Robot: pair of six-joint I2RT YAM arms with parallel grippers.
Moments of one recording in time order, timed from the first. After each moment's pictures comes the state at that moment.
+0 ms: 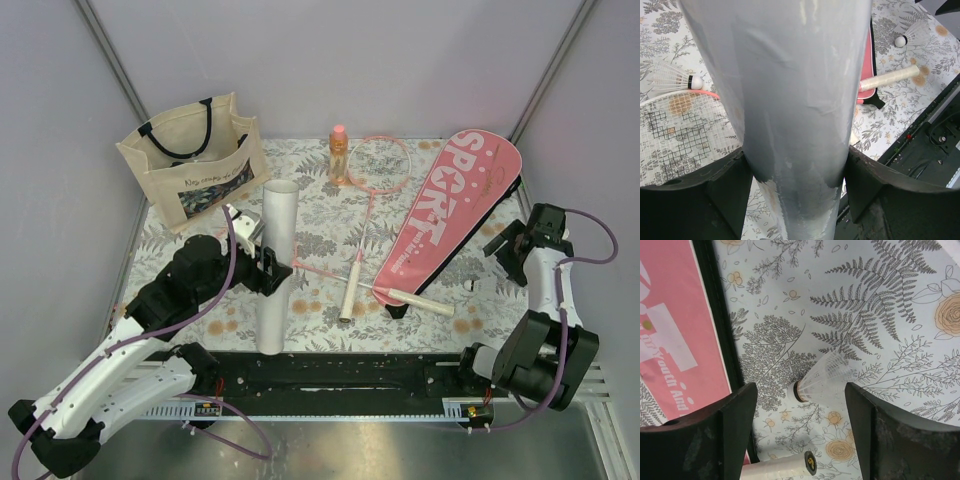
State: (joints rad) left arm -0.70 0.69 0.83 -0.50 0.10 -0.18; right arm -0.41 1.23 0.87 -0.65 0.04 0.48
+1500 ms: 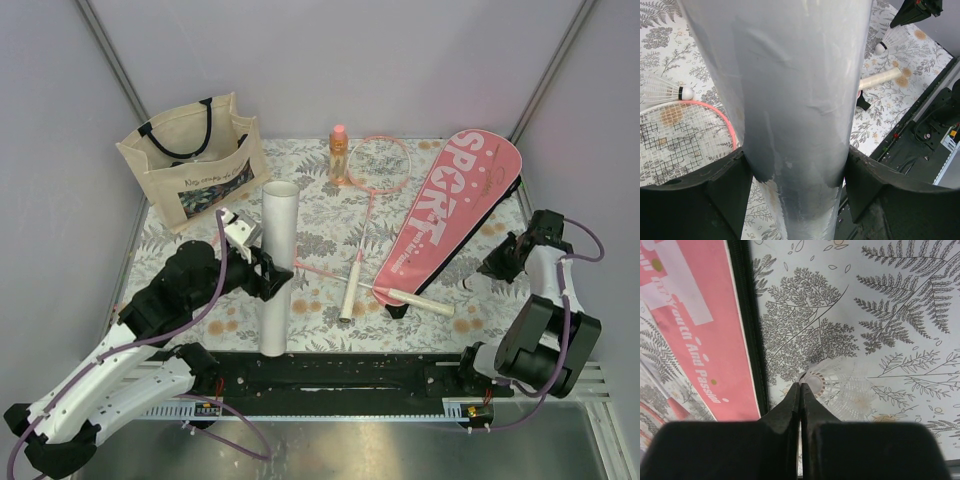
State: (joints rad) left arm -0.74 0.64 0.83 -0.50 0.11 -0.19; right arm -0.46 1.32 0.84 -0.66 -0.25 0.42
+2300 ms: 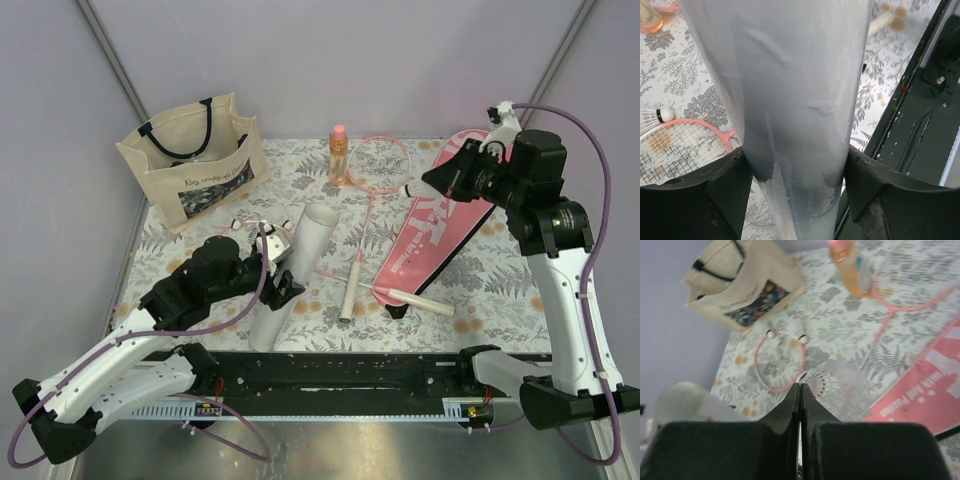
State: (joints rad) left arm -0.78 0.74 0.81 -0.46 0.25 0.03; right arm 0.09 1.15 1.54 -0.76 -0.41 0.46
